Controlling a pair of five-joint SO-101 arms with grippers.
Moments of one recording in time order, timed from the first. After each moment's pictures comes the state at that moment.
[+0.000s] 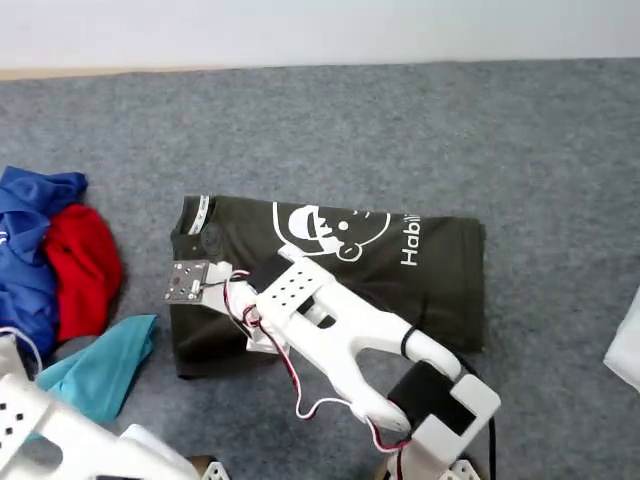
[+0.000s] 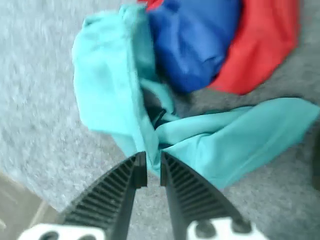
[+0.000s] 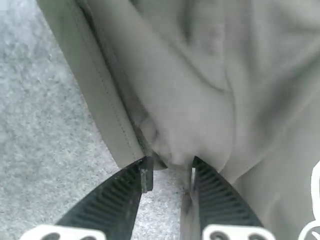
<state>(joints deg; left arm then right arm) -64.6 -48.7 36.5 90.2 -24.4 -50.0 8.8 17.7 66.3 35.4</state>
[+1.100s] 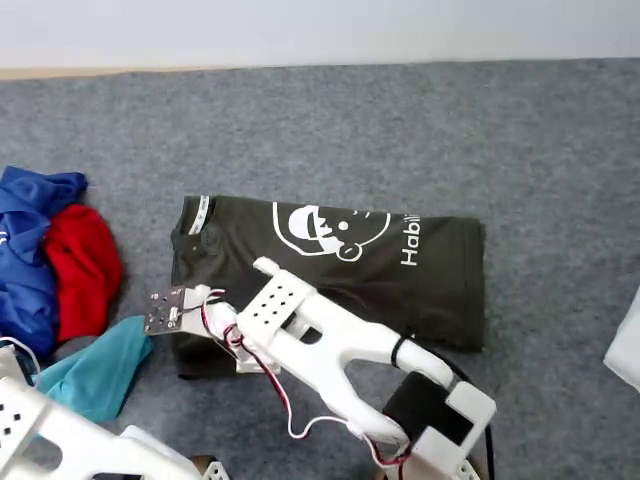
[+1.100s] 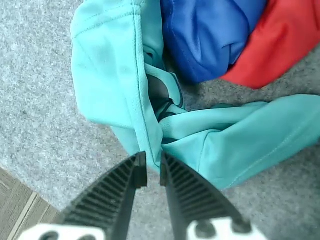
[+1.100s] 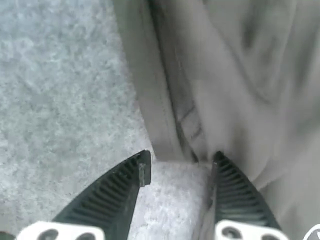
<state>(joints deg) -66.5 -48.7 40.4 87.5 -24.4 -55.7 8.4 14.5 73.1 35.4</state>
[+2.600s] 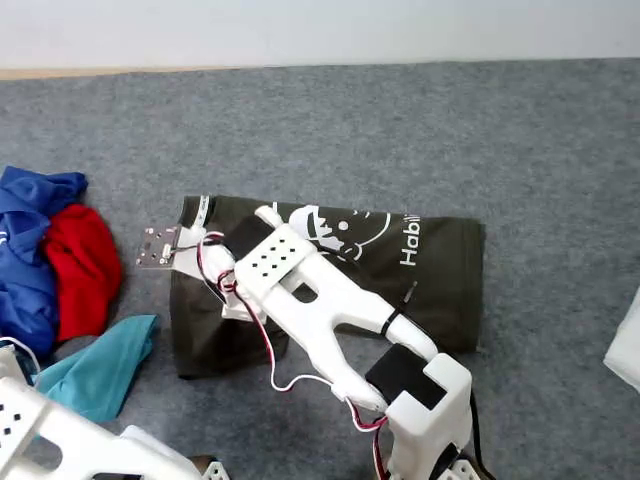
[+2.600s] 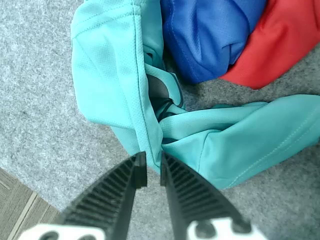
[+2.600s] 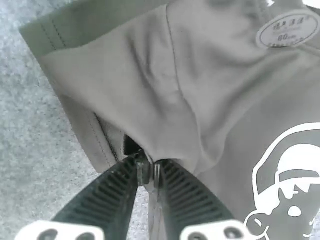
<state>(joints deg) -66.5 -48.7 40.4 87.5 -24.4 -49.4 17.1 -7.5 79.2 35.5</state>
